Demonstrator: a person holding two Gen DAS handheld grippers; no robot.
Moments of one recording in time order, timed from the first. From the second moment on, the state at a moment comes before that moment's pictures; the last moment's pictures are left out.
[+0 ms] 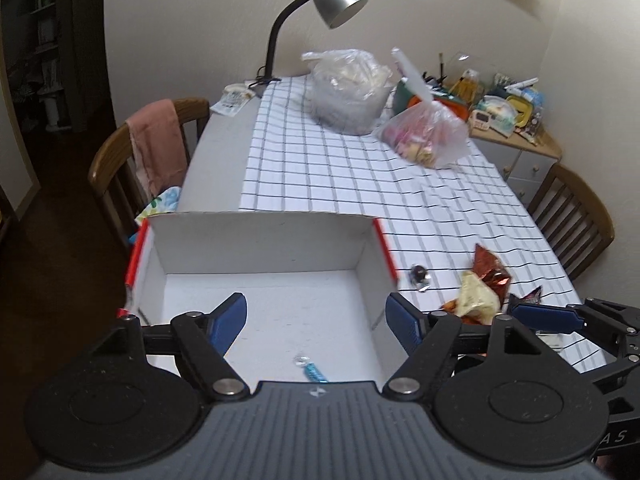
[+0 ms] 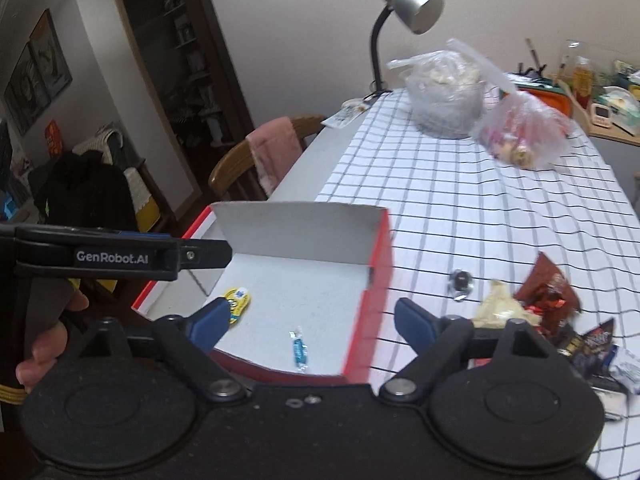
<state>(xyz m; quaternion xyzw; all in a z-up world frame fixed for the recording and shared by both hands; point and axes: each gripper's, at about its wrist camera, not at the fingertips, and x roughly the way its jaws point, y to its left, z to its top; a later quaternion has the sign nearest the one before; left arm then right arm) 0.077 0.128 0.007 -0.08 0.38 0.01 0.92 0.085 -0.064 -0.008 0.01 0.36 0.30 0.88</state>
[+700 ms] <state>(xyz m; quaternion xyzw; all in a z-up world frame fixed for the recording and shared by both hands) 0.078 -0.011 -0.011 -0.09 0.37 -0.05 0.92 0.087 -0.234 -0.029 -0.02 0.37 0.28 0.89</state>
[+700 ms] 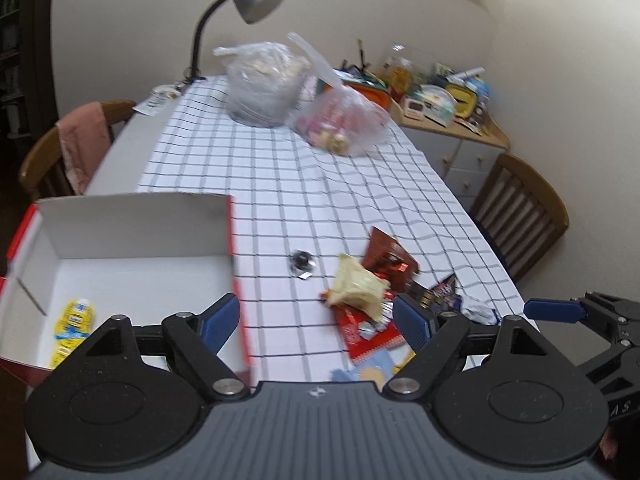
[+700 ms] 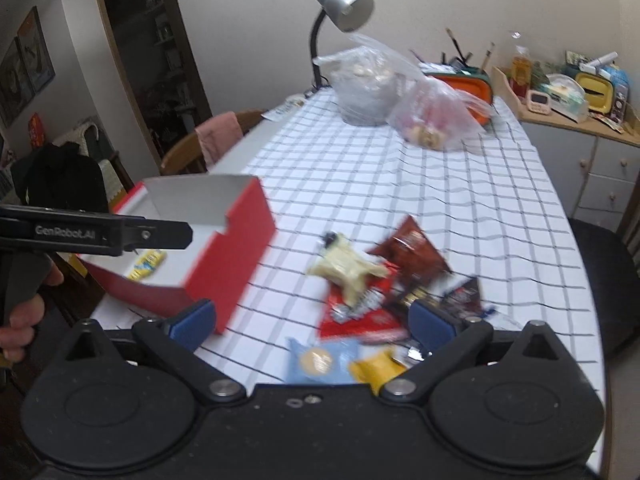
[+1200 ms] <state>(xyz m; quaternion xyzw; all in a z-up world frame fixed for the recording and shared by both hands) 0.102 -0.117 -0.064 -0.02 0.43 -0.11 0.90 0.142 -0.333 -0.073 -0.03 0.42 0.25 0.87</state>
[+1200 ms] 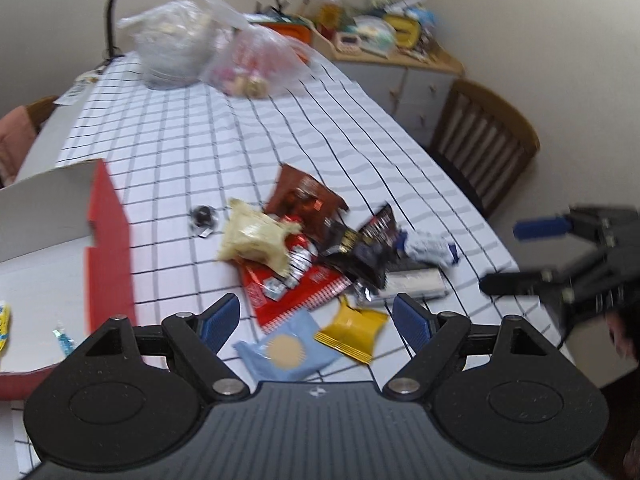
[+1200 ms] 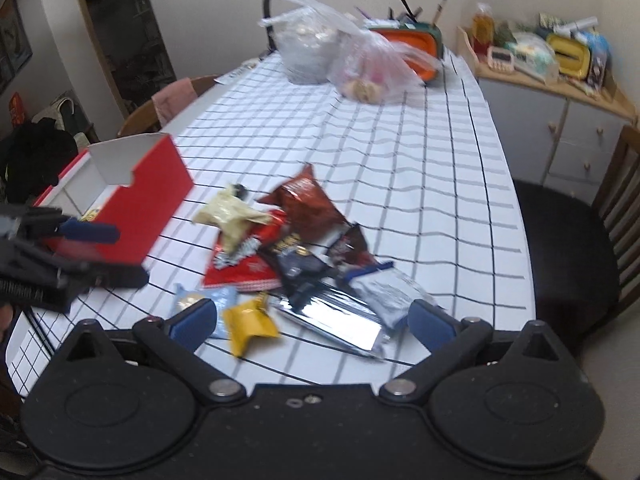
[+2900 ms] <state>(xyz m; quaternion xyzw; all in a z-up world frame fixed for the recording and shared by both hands) 0.174 -0.186 -0.162 0.06 0.55 -0.19 0.81 0.253 -0.348 -0.156 -0.02 0.51 0.27 0.81</state>
